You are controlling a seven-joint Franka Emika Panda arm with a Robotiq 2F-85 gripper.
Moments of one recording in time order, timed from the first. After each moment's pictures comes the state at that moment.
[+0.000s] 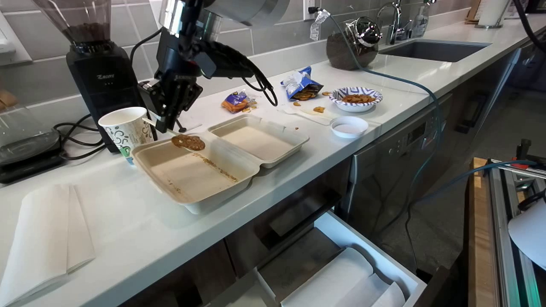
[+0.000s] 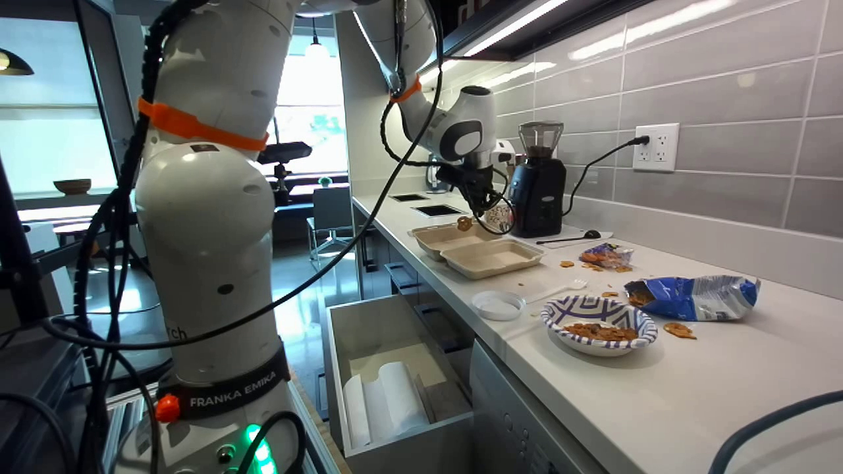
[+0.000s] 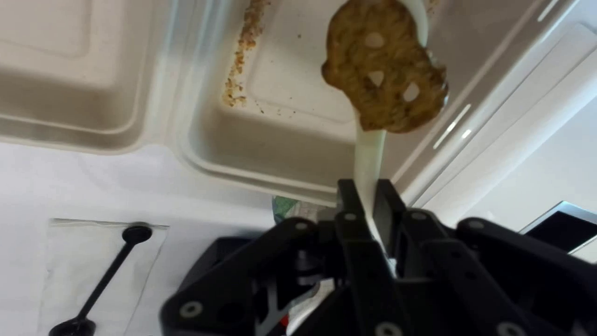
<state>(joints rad) 0.05 0.31 0.32 -2.04 0.38 2.80 -0.25</state>
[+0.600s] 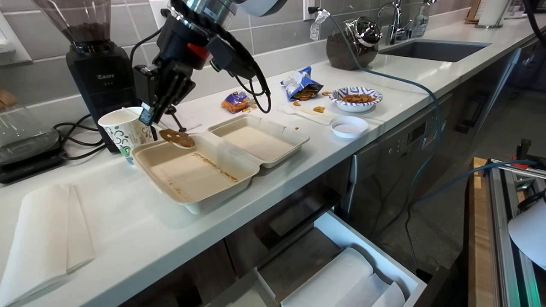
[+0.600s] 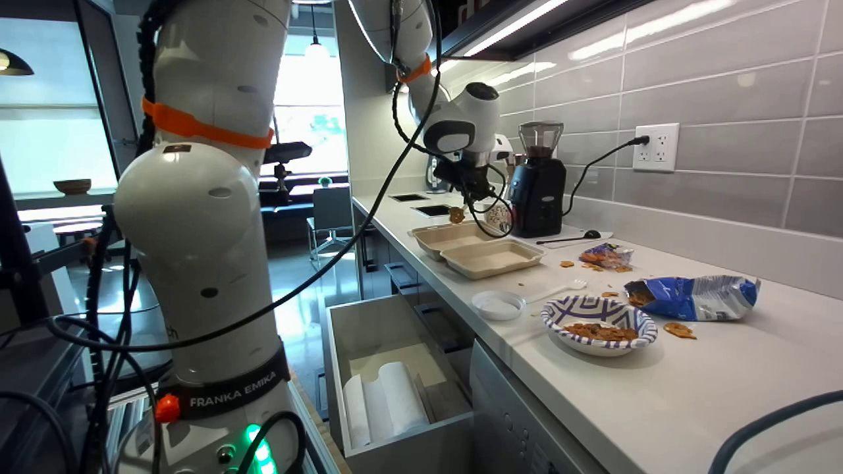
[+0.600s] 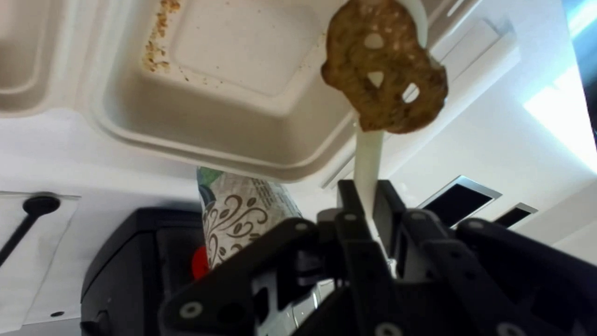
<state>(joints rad) -0.15 0.28 0.55 -2.07 0.81 2.81 -0.74</state>
